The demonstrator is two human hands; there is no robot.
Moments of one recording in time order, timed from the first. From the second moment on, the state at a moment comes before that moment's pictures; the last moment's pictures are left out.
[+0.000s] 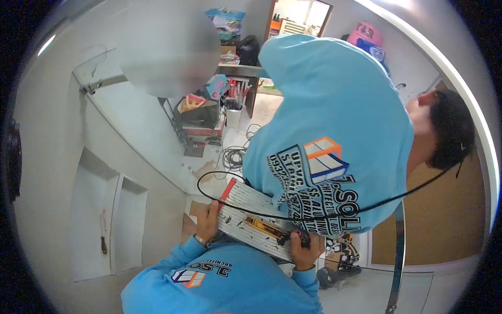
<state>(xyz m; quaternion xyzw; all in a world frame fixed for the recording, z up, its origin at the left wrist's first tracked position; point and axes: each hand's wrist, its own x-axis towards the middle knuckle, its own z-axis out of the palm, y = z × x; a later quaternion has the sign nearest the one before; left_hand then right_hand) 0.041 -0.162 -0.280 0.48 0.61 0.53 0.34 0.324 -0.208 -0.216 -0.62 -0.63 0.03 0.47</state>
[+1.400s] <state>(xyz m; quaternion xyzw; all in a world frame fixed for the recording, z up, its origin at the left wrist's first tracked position) 0.030 -0.164 -0.279 0.51 0.62 0.47 0.37 0.327 -0.222 -0.249 -0.60 -0.71 -0.03 0.36</state>
